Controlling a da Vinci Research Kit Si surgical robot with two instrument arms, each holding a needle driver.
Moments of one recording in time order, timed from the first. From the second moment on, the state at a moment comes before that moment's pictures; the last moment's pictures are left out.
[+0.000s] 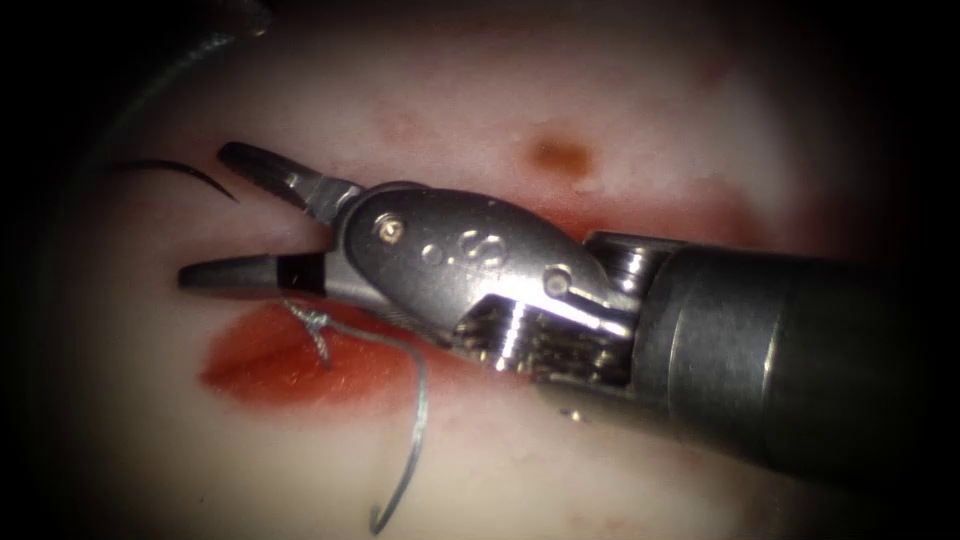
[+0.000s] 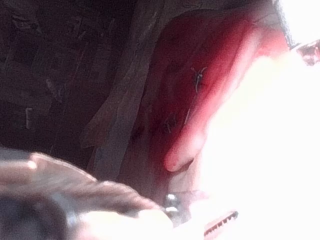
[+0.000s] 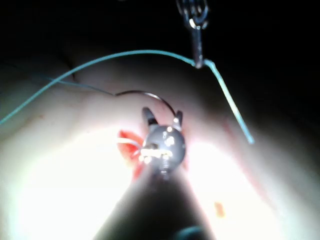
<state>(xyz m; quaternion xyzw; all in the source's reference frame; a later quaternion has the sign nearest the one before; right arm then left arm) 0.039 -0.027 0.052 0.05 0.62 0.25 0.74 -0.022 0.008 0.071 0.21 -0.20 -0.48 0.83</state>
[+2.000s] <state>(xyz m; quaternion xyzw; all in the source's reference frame) 0.024 -0.027 0.049 0.10 0.61 0.33 0.71 -0.029 -0.003 0.076 0.09 -0.37 0.18 0.91</state>
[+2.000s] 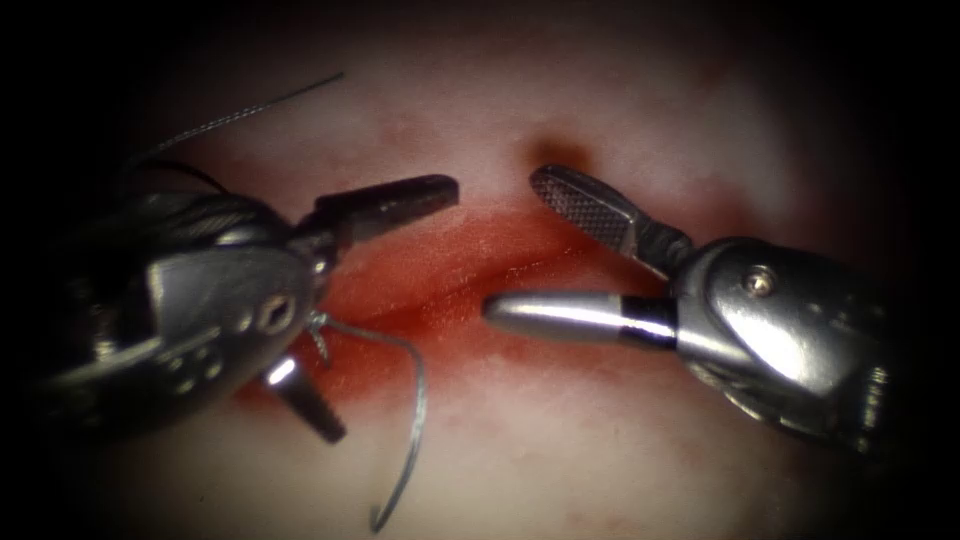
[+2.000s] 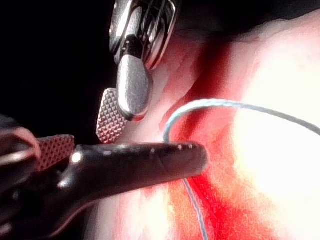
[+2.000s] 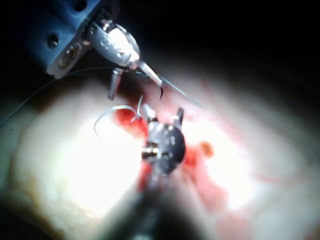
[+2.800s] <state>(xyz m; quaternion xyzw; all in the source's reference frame) 0.023 -0.026 0.047 0.10 0.63 0.34 0.69 -0.030 -0.004 0.080 0.11 -0.38 0.17 0.90</state>
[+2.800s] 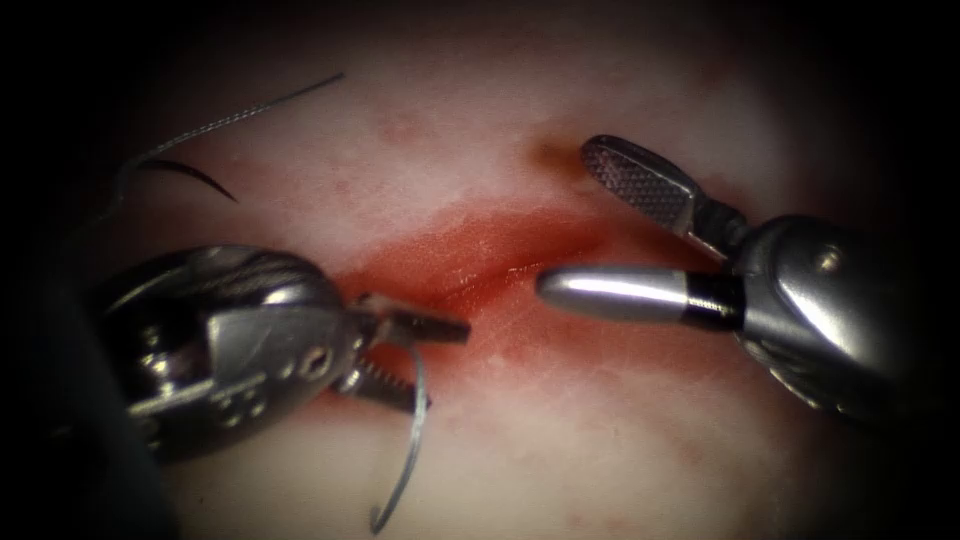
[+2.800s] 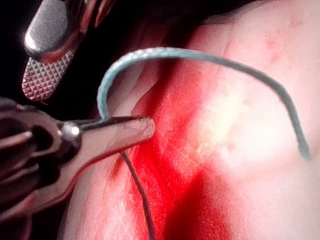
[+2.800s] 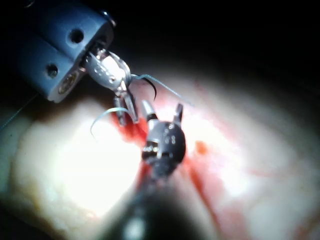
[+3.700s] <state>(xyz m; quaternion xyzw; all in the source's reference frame) 0.027 -0.030 0.051 0.05 0.61 0.27 0.74 -0.025 0.002 0.082 0.25 -0.45 -0.21 0.83</state>
